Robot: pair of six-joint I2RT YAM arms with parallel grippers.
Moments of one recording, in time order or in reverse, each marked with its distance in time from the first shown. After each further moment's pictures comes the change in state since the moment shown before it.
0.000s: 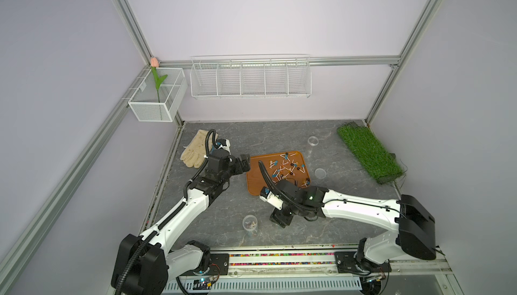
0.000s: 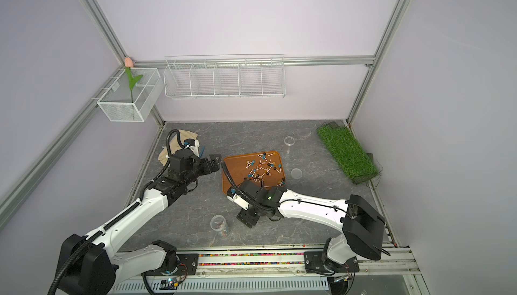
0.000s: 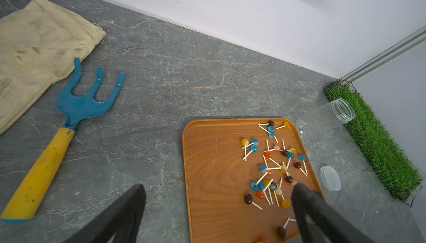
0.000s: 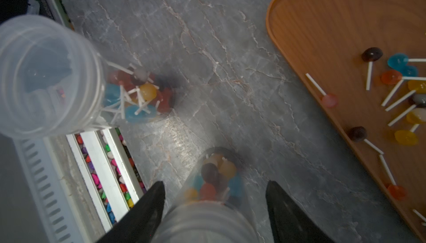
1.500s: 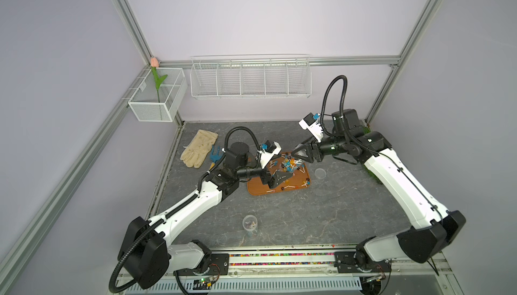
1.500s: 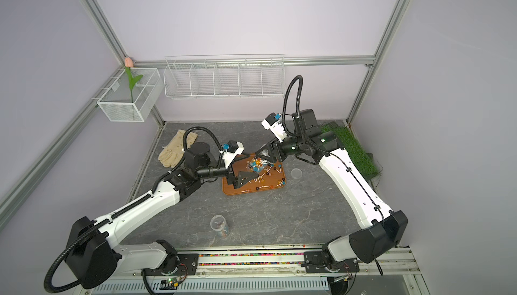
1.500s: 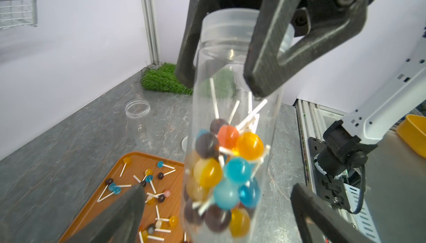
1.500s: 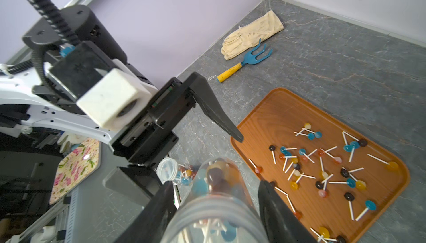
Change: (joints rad) left arm -0.250 0.136 0.177 0.187 0.718 0.569; right arm -0.648 -0.059 0.570 -0.310 -0.716 -0.087
